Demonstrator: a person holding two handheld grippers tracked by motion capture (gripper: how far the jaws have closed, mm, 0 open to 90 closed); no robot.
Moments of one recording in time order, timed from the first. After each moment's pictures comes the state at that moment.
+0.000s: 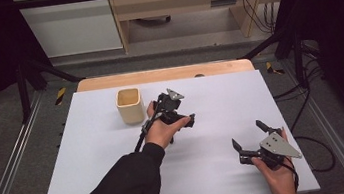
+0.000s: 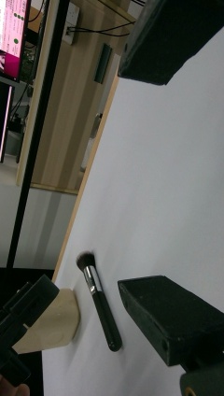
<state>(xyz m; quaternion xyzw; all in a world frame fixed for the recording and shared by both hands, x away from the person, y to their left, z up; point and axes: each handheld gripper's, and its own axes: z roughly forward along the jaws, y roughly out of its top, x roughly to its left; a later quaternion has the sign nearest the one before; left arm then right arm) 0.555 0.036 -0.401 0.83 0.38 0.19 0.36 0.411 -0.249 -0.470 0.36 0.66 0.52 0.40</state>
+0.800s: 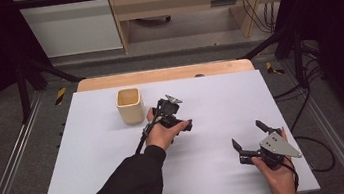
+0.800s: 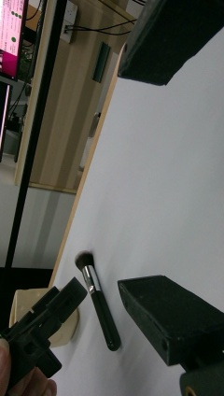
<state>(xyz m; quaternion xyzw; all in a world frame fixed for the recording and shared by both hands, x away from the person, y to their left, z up) 0.560 0.039 -0.427 0.84 0.40 0.16 0.33 0.412 -0.249 -0.470 0.36 0.66 0.52 0.40</state>
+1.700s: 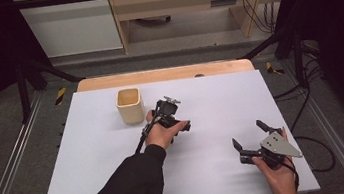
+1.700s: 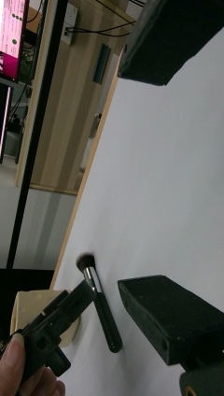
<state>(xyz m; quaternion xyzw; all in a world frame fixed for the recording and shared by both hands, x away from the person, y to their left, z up) 0.565 0.041 -0.434 0.84 0.43 0.15 0.31 0.412 -0.251 -0.469 0.36 0.66 0.52 0.40</state>
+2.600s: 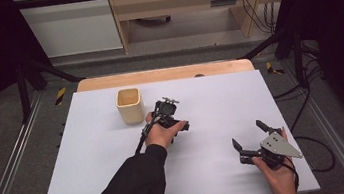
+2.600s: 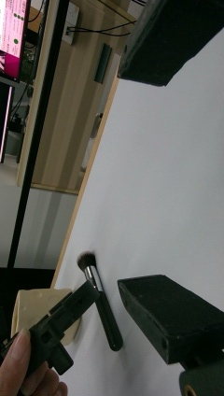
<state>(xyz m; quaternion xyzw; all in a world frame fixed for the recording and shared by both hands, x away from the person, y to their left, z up) 0.568 0.044 -0.437 0.83 0.46 0.14 0.30 0.411 -0.250 -0.469 0.36 0.66 0.52 0.40</state>
